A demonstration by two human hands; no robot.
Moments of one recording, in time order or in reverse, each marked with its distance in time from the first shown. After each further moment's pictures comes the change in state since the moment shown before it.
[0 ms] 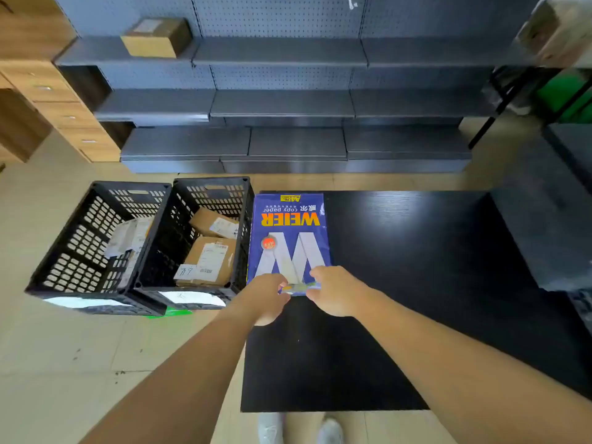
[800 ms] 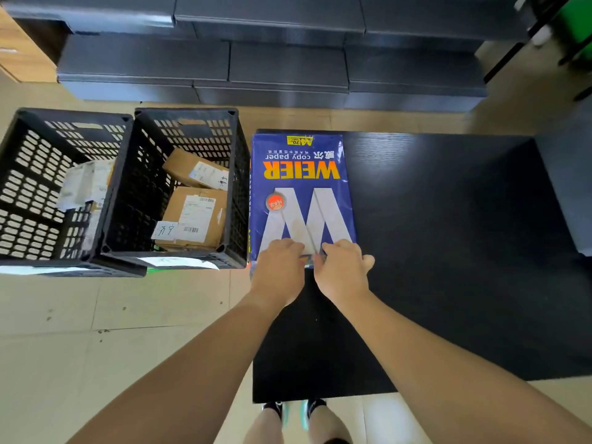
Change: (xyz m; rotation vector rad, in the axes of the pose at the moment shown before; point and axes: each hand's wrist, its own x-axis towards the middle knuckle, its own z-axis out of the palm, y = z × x) left_hand 0.086 -0.055 0.057 0.082 0.210 0.132; right_hand 0.089 -0.005 0.096 -0.140 0.350 0.387
